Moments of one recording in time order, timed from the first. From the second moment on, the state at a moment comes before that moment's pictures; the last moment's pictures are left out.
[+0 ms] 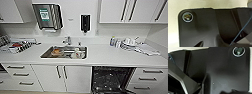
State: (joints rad) left arm 1.50 3.09 -2.80 0.18 -0.10 -0.10; right arm -1.54 3.06 -2.80 -1.22 0.05 1.12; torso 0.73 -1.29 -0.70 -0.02
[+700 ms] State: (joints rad) left arm 1.50 3.09 -2.80 0.18 -0.10 -0.10; right arm -1.54 3.06 -2.80 -1.22 0.05 1.12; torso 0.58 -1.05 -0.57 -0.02
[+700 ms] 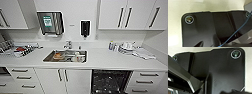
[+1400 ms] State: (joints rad) left arm 1.51 3.09 -2.80 0.18 -0.10 -0.10; right arm -1.55 3.06 -2.80 -1.22 0.05 1.12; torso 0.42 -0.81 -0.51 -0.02
